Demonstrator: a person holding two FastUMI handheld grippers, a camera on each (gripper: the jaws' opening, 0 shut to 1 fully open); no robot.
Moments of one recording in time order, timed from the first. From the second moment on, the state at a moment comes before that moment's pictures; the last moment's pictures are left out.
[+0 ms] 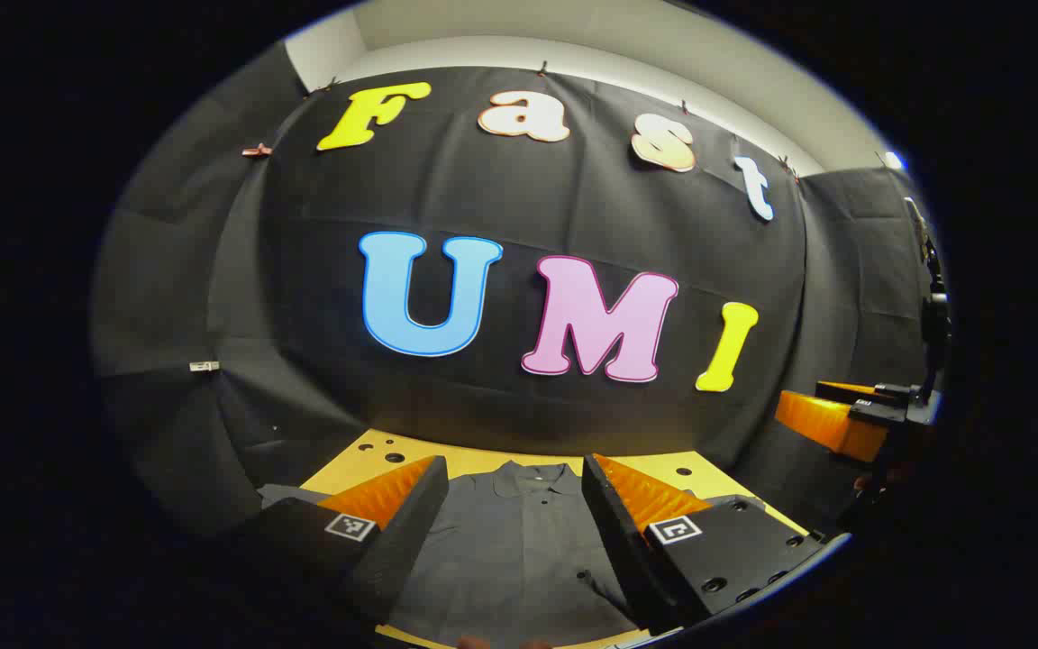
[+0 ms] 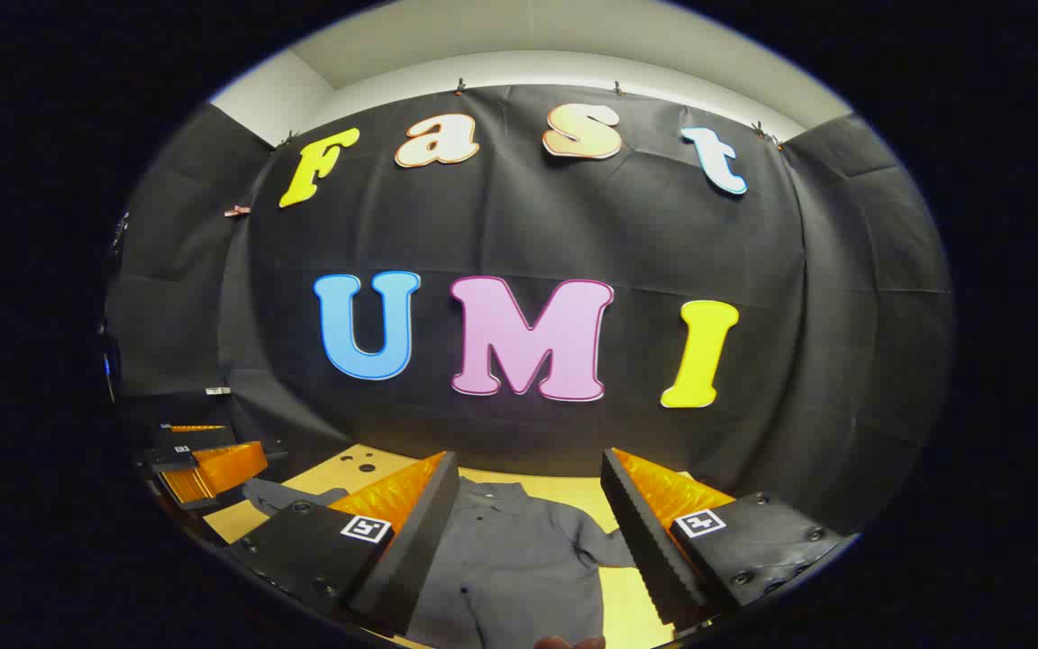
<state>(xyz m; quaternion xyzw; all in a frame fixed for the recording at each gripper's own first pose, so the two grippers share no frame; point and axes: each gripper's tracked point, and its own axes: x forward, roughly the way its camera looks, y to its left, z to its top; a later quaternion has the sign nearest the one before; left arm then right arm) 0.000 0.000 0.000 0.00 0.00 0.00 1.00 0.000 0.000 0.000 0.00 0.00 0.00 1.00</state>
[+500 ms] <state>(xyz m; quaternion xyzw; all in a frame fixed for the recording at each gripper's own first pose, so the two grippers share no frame) 0.025 -0.027 -0.002 0.03 0.01 0.00 1.00 0.016 -0.039 -0.014 0.03 0.02 0.00 1.00</state>
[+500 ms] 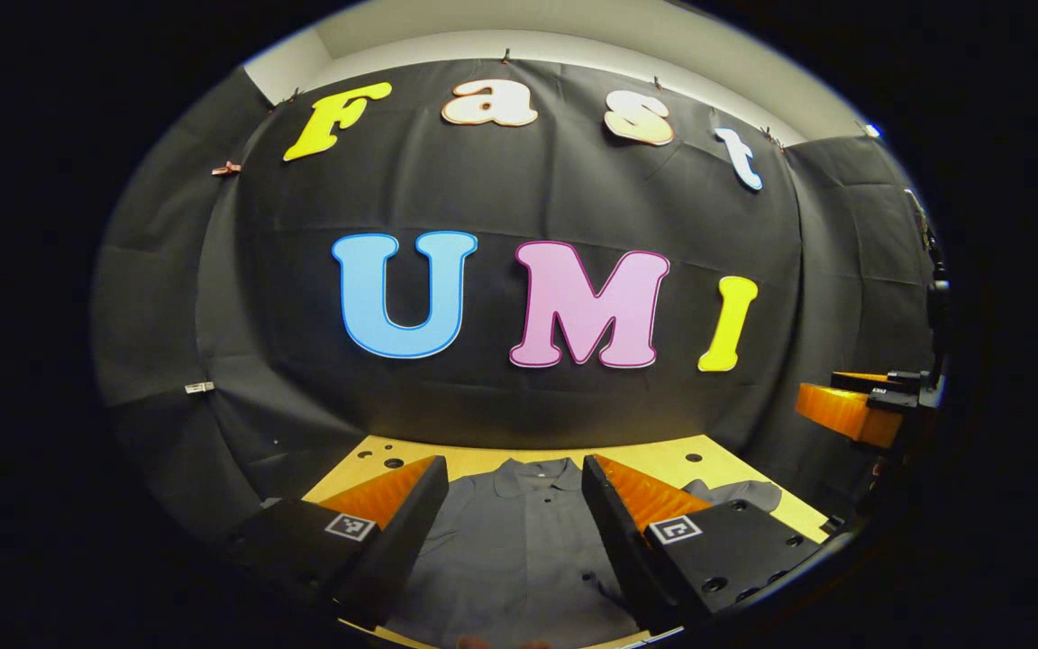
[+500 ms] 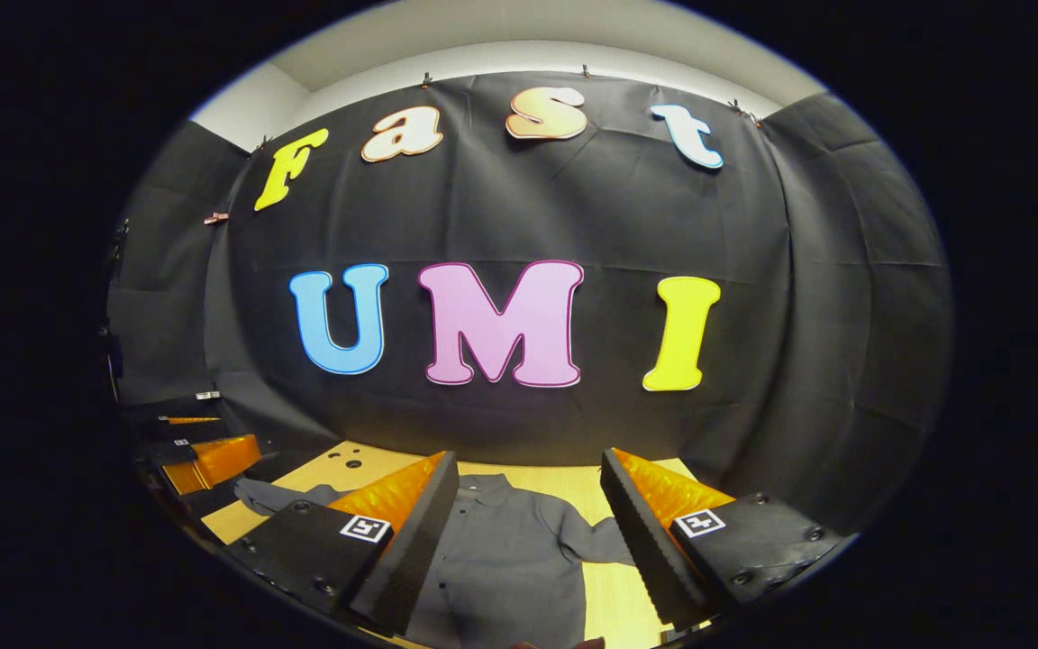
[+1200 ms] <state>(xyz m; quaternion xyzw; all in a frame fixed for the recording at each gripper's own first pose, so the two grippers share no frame) 0.046 -0.070 -0.006 0.04 0.02 -0.02 1.00 0.038 -0.118 -0.056 0.06 0.06 -0.04 1.00</state>
